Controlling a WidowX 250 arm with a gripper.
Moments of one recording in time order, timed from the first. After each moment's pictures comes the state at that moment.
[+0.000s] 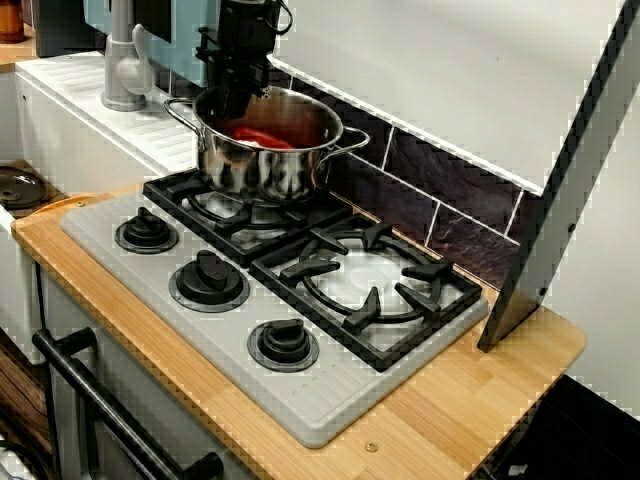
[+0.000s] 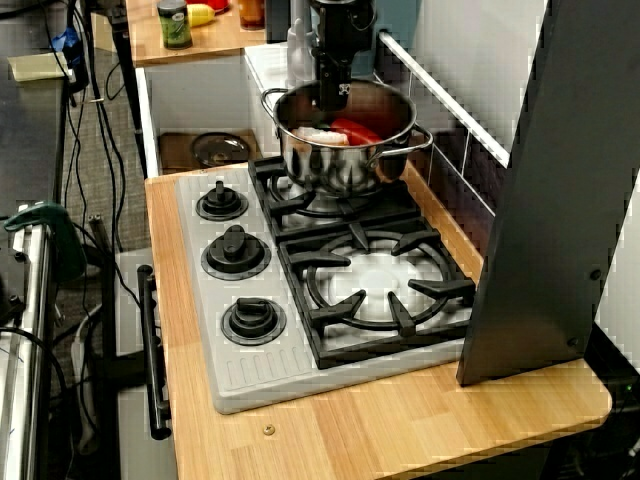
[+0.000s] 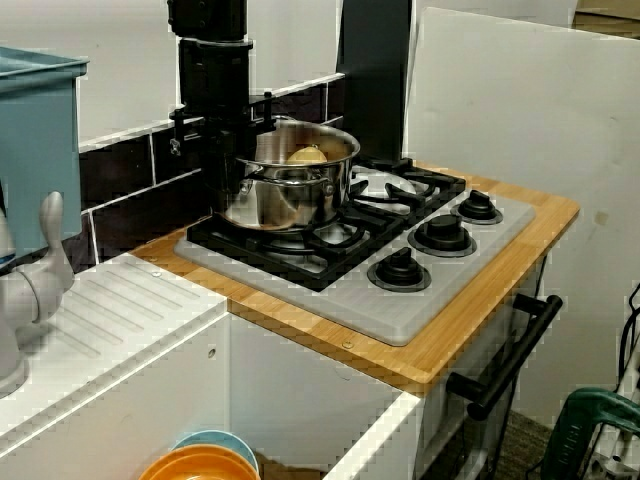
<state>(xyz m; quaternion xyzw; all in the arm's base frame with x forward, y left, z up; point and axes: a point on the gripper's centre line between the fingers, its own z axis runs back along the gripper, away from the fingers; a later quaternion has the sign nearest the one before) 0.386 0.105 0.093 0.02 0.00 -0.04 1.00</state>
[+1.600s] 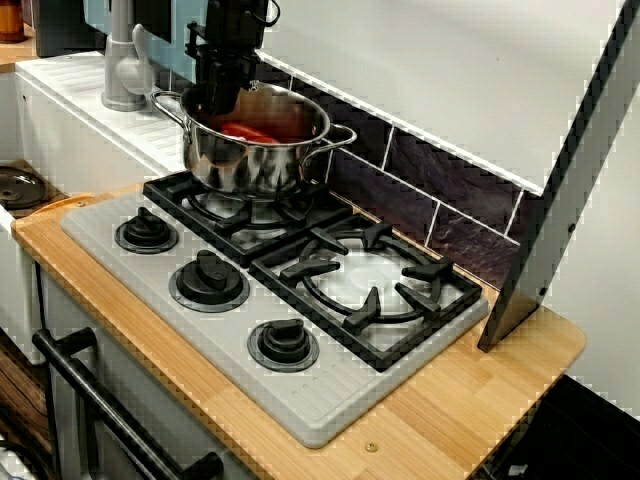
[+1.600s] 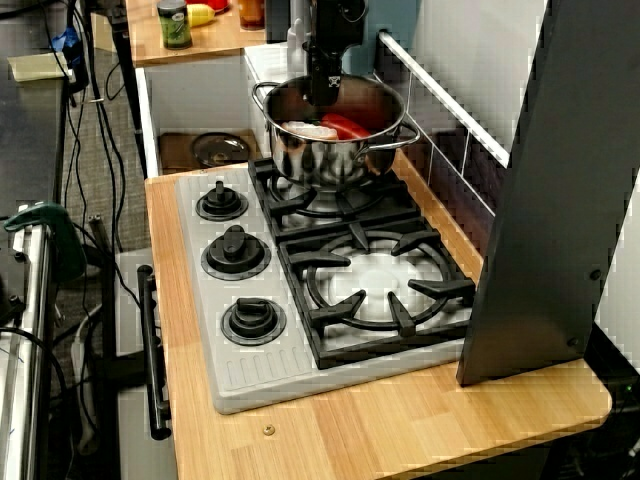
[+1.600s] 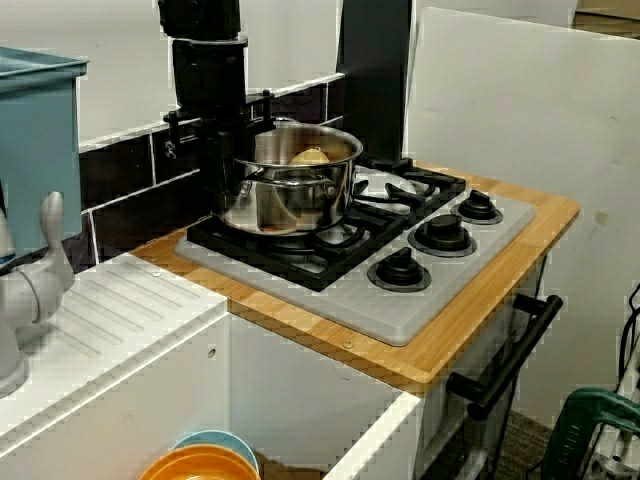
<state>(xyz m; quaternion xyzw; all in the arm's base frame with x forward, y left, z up) 0.380 0.111 0.096 0.00 0.01 -0.04 1.00</state>
